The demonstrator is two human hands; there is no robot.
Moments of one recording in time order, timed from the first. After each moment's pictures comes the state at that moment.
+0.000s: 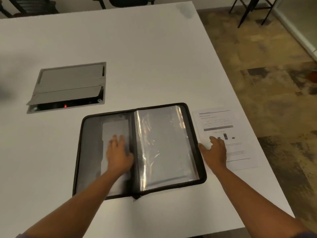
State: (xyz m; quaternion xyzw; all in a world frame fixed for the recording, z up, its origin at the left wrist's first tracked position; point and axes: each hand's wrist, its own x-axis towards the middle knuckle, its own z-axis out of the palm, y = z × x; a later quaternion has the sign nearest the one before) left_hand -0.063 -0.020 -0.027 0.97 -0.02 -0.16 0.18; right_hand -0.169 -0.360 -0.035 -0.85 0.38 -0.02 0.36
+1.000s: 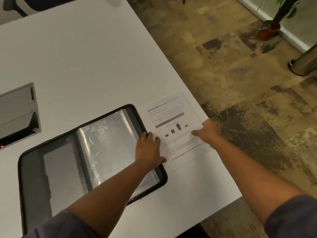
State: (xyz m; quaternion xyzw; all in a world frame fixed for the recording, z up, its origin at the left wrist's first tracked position) left_hand -0.107 -0.305 -0.042 0.91 -0.35 -0.23 -0.06; right_hand -0.196 -0.545 -0.042 -0.78 0.49 0.10 0.36
